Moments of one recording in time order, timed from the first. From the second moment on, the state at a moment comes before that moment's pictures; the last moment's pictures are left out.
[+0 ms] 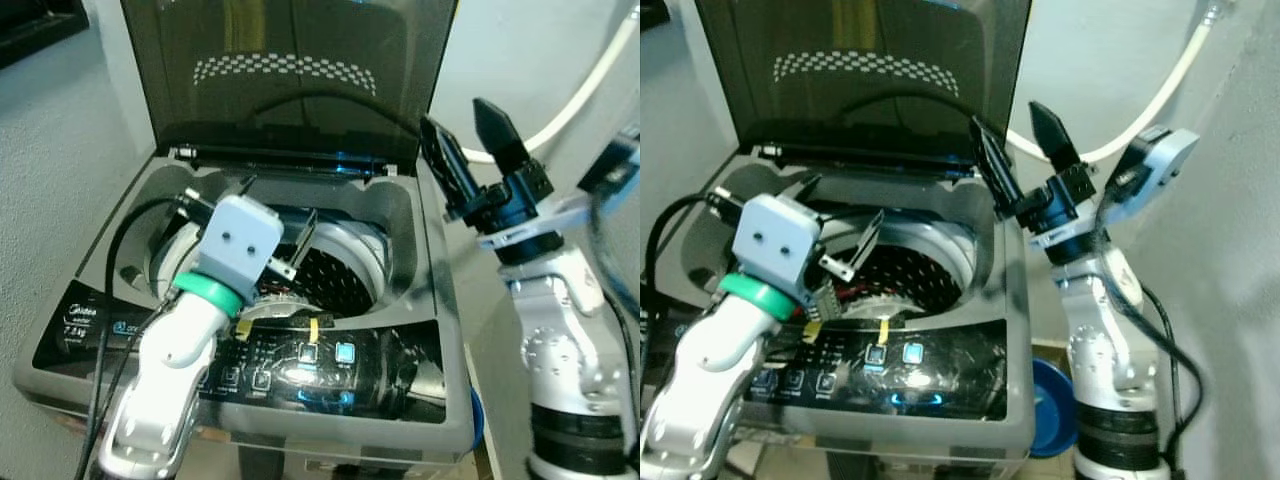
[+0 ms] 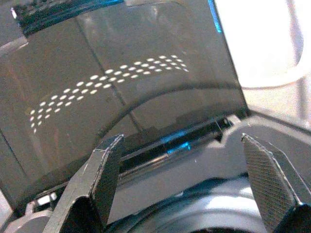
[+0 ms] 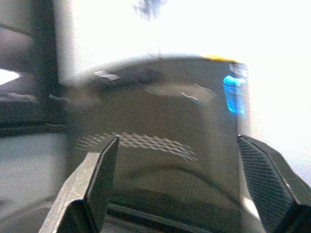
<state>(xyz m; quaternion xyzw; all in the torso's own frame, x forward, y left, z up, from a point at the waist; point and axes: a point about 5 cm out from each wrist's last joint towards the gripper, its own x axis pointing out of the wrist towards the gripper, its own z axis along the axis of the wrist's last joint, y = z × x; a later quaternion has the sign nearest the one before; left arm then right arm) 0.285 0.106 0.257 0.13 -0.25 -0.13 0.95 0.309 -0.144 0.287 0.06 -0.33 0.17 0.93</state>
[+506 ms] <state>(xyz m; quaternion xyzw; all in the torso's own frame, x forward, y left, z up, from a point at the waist) 0.320 0.120 0.260 0.01 -0.21 -0.06 0.98 0.319 -0.098 0.260 0.02 -0.28 0.14 0.95</state>
